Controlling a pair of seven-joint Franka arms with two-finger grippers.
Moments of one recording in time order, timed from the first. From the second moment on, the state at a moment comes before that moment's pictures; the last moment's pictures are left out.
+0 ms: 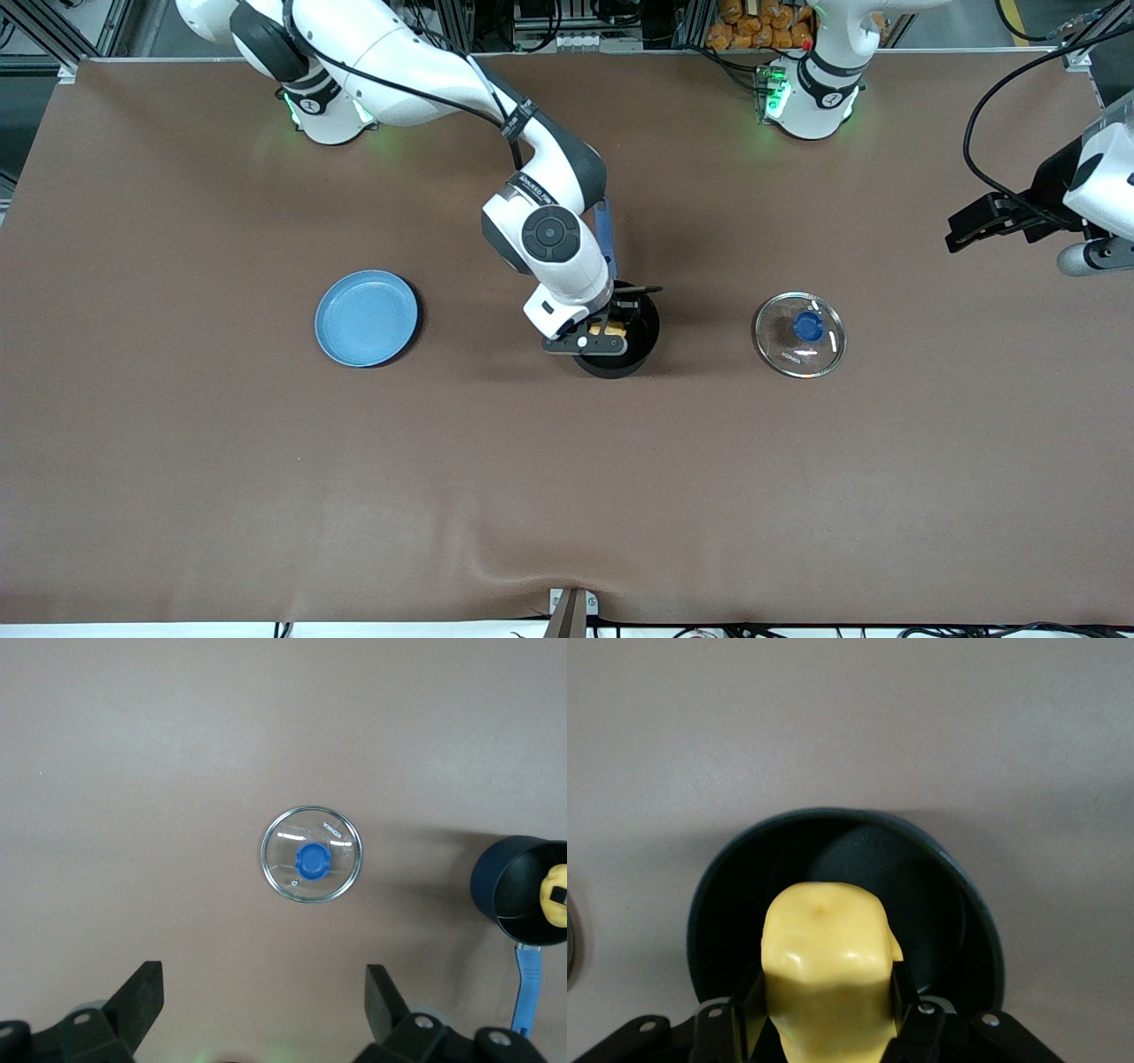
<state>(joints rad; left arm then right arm) -0.05 0.04 -0.04 -1.52 -0.01 1.51 -0.21 0.70 0.86 0.13 -1.20 0.10 2.19 0.81</state>
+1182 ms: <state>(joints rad) -0.11 0.04 -0.03 -1.52 -0.01 1.50 -0.19 0.75 0.96 0.13 -1.19 0.03 2.26 0.84</state>
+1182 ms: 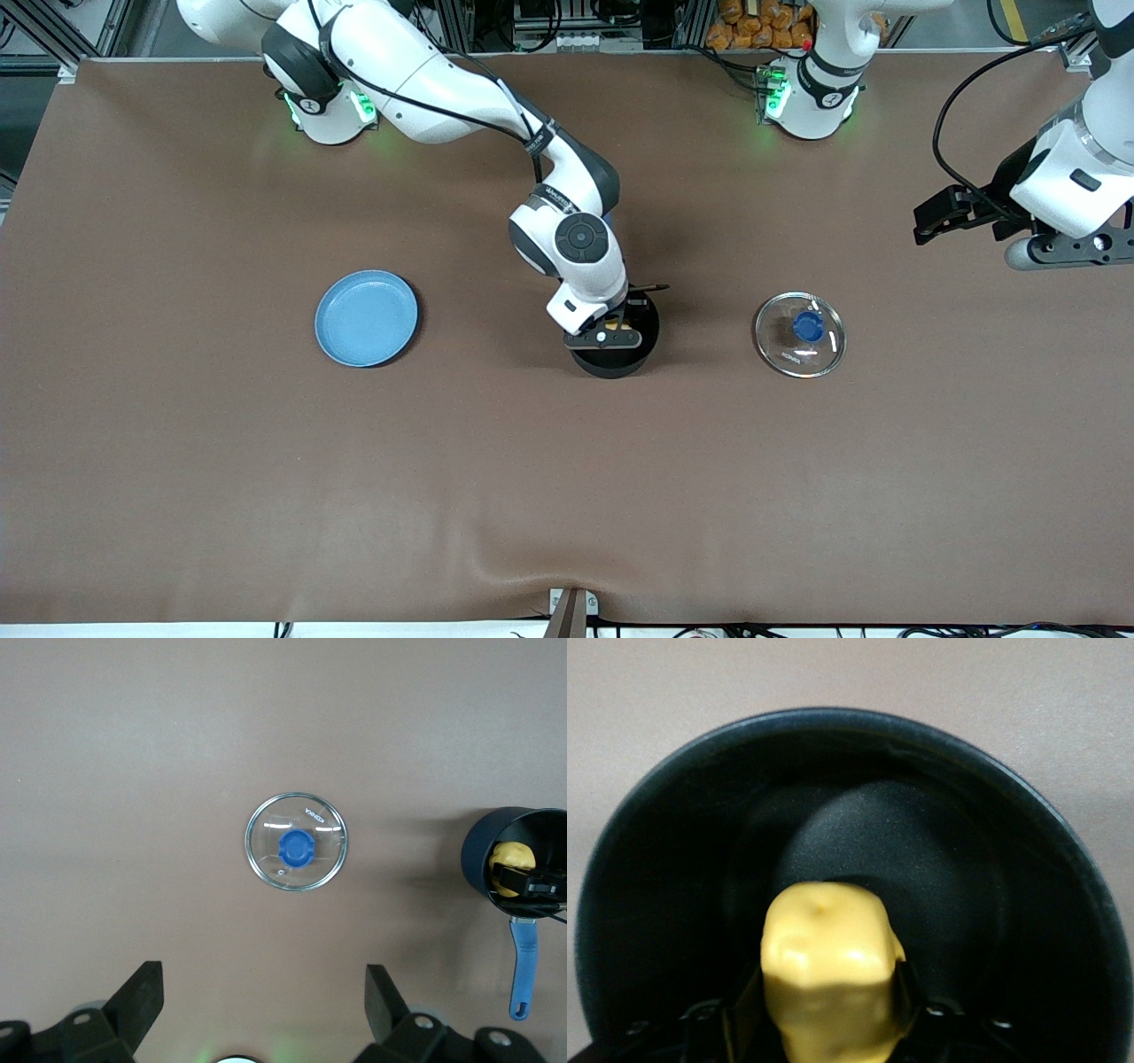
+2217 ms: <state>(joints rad) -0.08 0.04 -0.03 -1.53 -0.01 1.54 -0.06 0.62 0.78 0.10 -0.97 0.02 1.91 0.88</state>
